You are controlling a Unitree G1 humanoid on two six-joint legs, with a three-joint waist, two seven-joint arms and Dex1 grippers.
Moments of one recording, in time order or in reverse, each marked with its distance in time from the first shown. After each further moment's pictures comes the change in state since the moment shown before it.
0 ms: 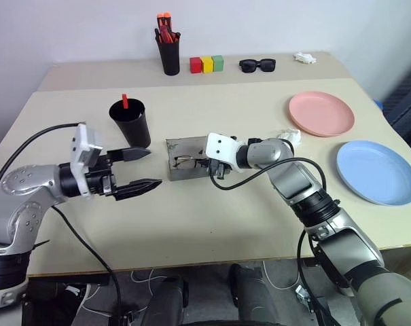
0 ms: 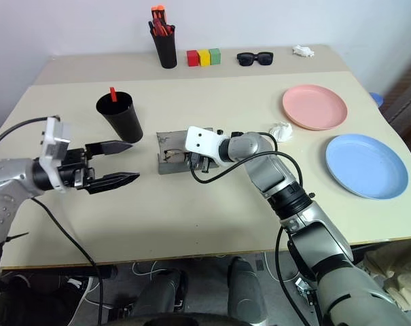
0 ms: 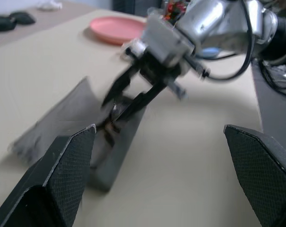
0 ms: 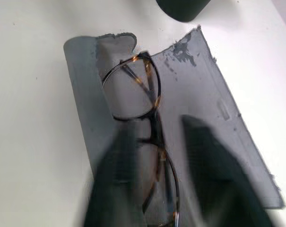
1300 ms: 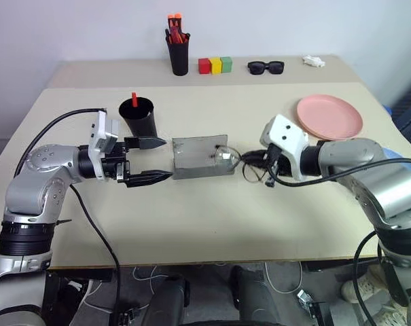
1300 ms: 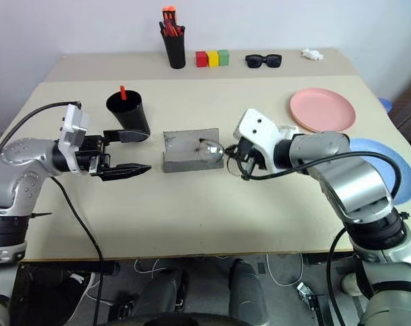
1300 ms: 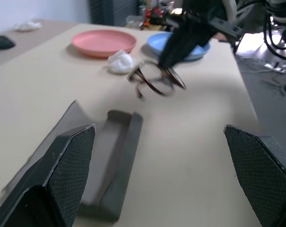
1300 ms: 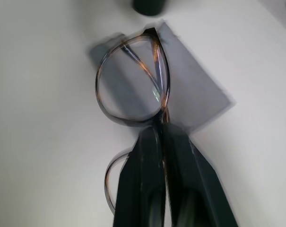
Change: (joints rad) left arm -0.243 -0.046 -0.137 0.144 0.107 -0.046 -0.095; right arm 0.131 -0.351 -0.242 -0.577 0.443 0.563 -0.099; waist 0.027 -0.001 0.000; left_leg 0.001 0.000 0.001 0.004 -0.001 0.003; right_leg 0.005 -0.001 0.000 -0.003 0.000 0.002
